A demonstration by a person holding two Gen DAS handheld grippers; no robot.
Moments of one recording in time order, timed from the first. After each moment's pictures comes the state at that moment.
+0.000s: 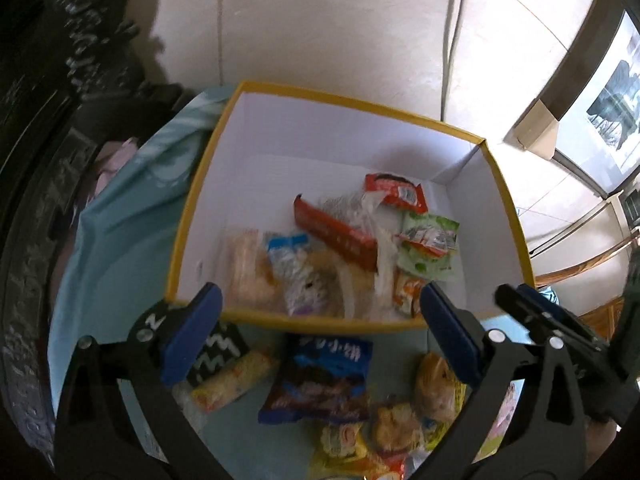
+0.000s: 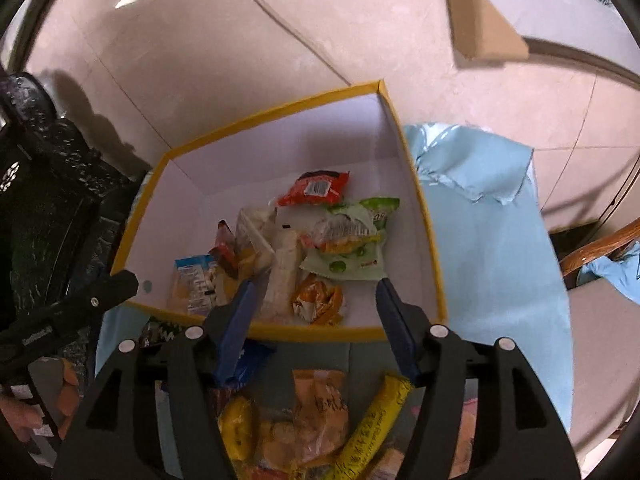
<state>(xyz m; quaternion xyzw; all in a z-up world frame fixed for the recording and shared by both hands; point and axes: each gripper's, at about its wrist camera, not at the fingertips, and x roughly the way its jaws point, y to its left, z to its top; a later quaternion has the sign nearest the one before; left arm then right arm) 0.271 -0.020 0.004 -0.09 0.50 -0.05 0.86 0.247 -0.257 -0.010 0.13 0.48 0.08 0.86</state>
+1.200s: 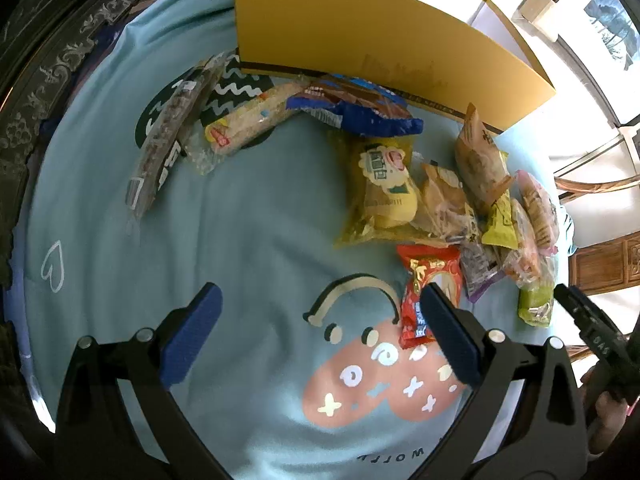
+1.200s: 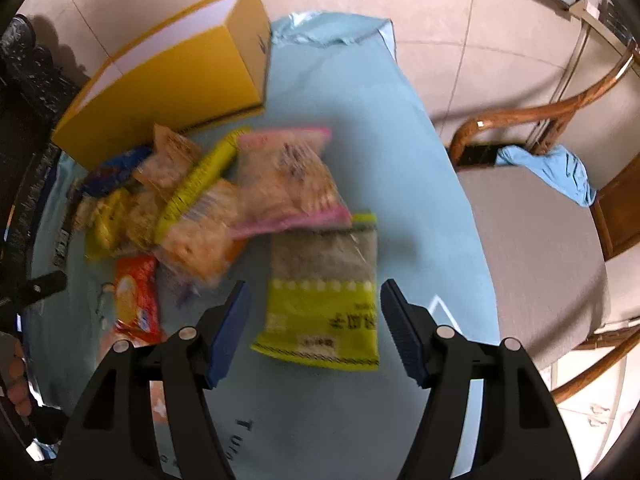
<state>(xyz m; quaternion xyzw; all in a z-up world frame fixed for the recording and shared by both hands) 0.098 -0.018 -0.077 -0.08 0.60 -0.03 0.79 0.049 -0.340 -0.077 0.10 0.56 -0.02 0.82</state>
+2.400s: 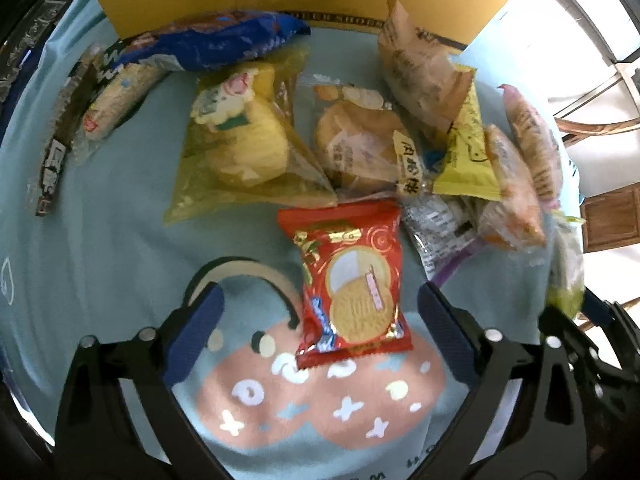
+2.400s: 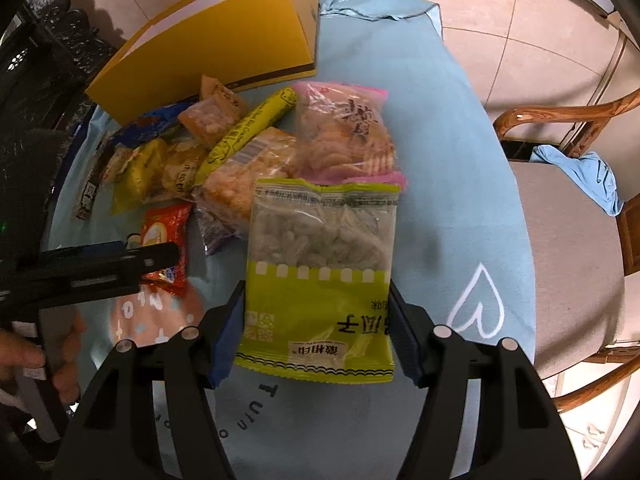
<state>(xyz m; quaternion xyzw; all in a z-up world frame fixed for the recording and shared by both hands) 0.117 -0.111 -0.131 -0.02 0.65 -0.07 0.76 0.038 -0.319 -0.076 0.09 0.58 0.06 0.81</state>
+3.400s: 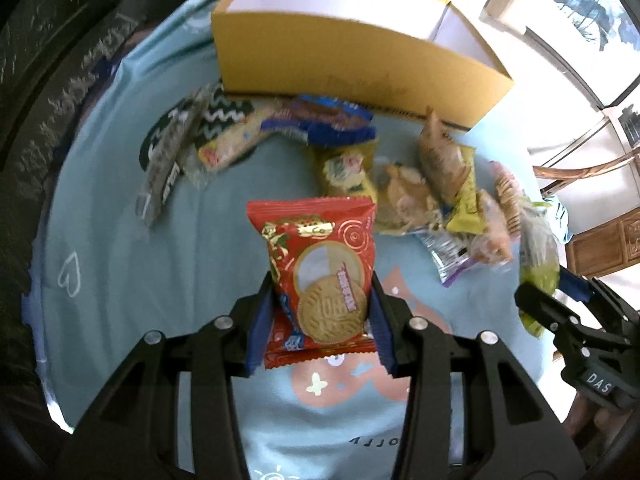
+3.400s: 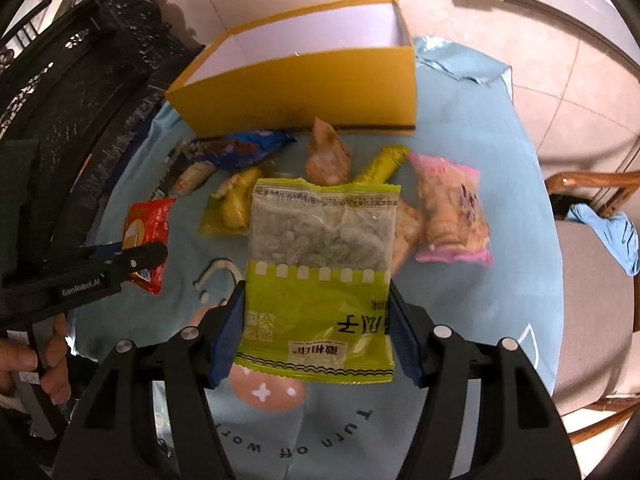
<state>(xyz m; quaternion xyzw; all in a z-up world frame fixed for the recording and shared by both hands) 0.084 -0.032 -0.037 -0.05 0.57 -0.05 0.82 0.059 -0.256 -0.024 0.06 0.54 0.14 0.83</state>
